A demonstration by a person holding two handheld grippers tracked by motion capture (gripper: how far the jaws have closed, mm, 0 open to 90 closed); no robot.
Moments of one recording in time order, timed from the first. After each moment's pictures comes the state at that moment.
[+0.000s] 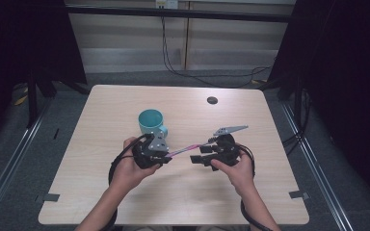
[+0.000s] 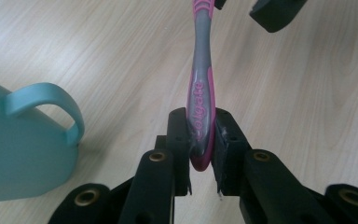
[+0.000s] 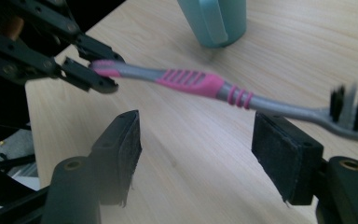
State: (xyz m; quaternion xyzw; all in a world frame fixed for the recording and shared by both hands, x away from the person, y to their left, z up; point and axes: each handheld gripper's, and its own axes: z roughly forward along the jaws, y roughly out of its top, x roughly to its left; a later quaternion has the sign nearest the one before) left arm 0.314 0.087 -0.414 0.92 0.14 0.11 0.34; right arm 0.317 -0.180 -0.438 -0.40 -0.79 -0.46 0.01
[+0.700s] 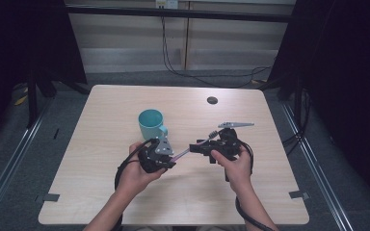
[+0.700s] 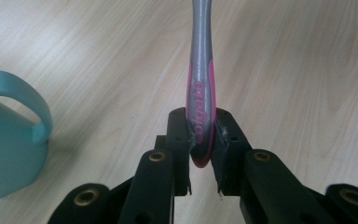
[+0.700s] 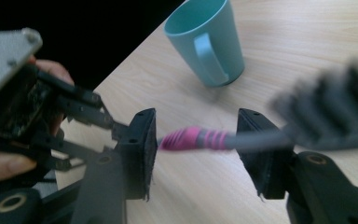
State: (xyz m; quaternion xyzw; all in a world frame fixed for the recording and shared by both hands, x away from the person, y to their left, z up) left arm 0.308 0.074 -0.430 0.93 0.16 0.10 0.33; right arm 0.322 -0.180 -0.426 -0.45 -0.72 -0.52 0.02
